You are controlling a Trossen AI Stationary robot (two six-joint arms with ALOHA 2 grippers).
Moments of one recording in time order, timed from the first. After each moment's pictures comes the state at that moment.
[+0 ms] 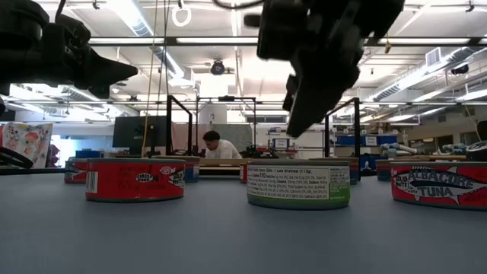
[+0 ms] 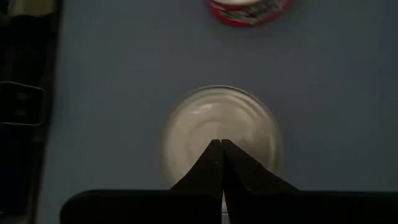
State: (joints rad) left arm 0.29 0.07 0.01 0.15 0.09 0.01; right arm 0.22 1.83 1.19 -0.36 -0.22 0.35
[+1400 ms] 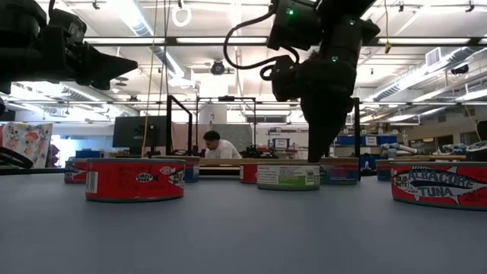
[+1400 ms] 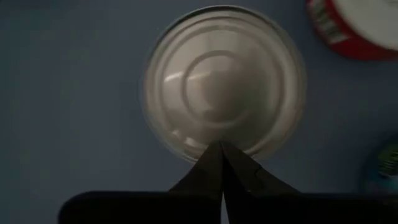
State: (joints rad) left arm 0.29 0.07 0.01 0.19 0.09 0.13; right arm 0.06 1.80 1.17 -0.63 -0.10 0.42
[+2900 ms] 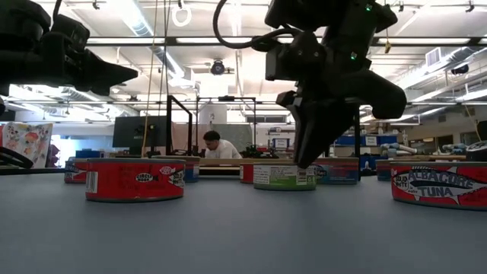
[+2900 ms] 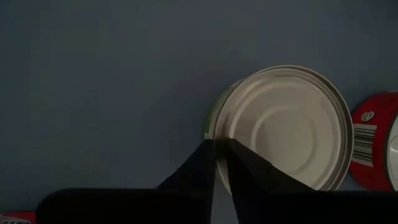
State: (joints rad) left arm 0.29 0.07 0.01 0.13 0.09 0.13; right arm 0.21 1.86 1.19 -0.55 0.11 -0.11
